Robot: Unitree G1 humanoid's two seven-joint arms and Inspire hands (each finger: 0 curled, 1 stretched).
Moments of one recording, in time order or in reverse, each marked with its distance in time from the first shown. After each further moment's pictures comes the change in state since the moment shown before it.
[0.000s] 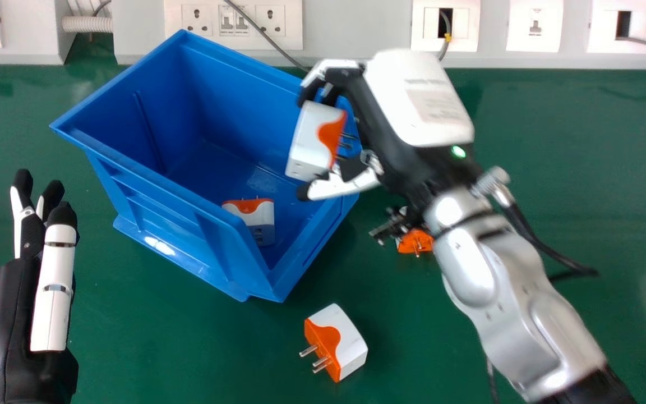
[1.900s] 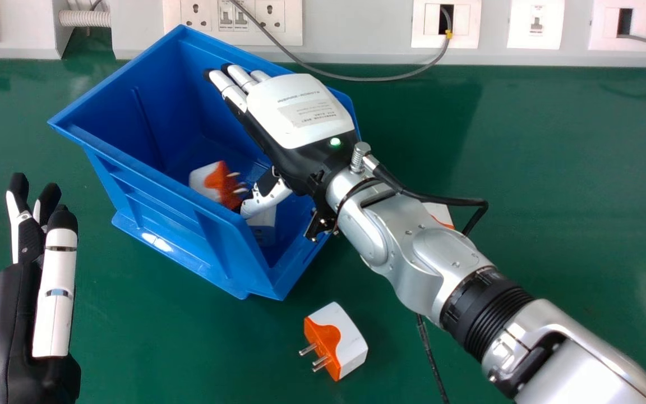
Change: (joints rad) left arm 0.015 -0.037 -0.022 -0.035 0.028 -0.005 0.027; right arm -0.346 0.129 0.237 0.602 0.000 0.000 -0.052
